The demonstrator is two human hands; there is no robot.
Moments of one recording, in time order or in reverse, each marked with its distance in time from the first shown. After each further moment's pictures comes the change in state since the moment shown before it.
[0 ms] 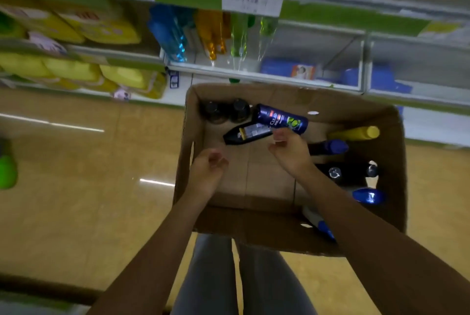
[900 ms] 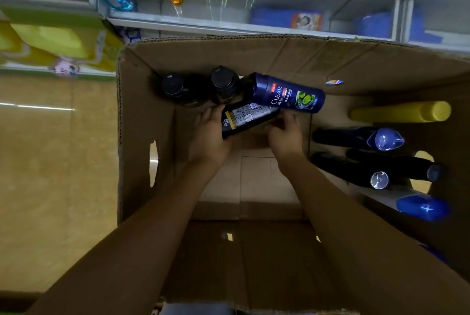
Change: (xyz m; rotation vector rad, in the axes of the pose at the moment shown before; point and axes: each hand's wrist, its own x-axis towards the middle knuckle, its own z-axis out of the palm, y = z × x) left_hand 0.167 -0.070 0.084 0.635 -0.026 0.337; right_hand 0.104 0.085 0.081 0.329 0.220 0.226
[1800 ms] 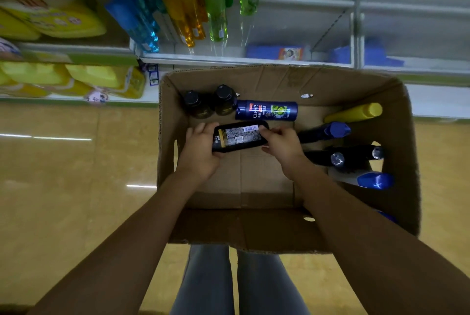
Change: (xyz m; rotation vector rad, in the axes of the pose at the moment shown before) left_hand -0.083 0.028 -0.087 0.046 -0.021 0.088; right_hand -0.073 -0.045 -0.043 0.165 -0.132 0.116
